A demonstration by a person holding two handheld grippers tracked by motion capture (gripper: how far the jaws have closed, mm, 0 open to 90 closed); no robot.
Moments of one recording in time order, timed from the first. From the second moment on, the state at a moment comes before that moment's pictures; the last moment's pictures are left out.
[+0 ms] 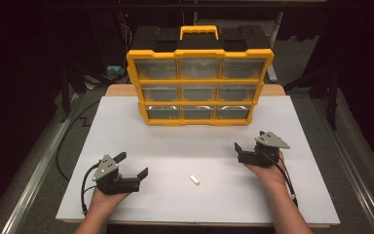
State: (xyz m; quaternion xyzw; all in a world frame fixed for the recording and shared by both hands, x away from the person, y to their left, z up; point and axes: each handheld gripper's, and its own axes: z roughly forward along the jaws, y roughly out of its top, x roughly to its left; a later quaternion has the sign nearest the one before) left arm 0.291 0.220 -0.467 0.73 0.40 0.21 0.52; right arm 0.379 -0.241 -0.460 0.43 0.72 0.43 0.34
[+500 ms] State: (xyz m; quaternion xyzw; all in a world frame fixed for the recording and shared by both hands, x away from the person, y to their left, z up) left arm 0.290 0.220 -0.468 0.73 0.39 0.21 0.52; right arm 0.381 -0.244 -0.458 0.43 0.73 0.41 0.34
